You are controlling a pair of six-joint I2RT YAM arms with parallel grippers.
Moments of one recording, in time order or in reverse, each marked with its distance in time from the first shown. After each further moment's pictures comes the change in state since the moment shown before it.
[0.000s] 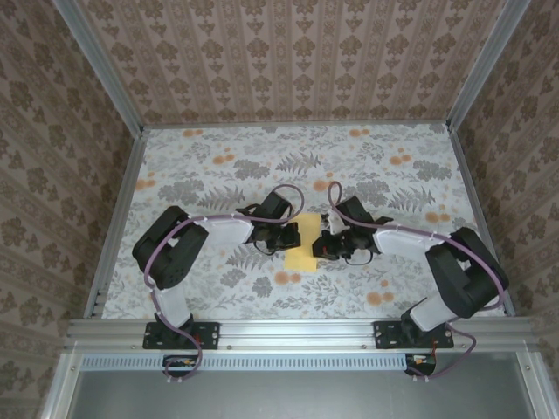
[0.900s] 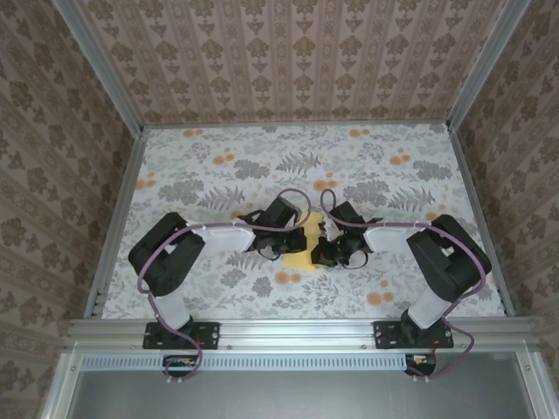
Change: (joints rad) left arm -0.079 -0.045 -0.046 0.082 -0.050 0.009; right arm 0.017 0.121 0.001 0.000 0.014 0.003
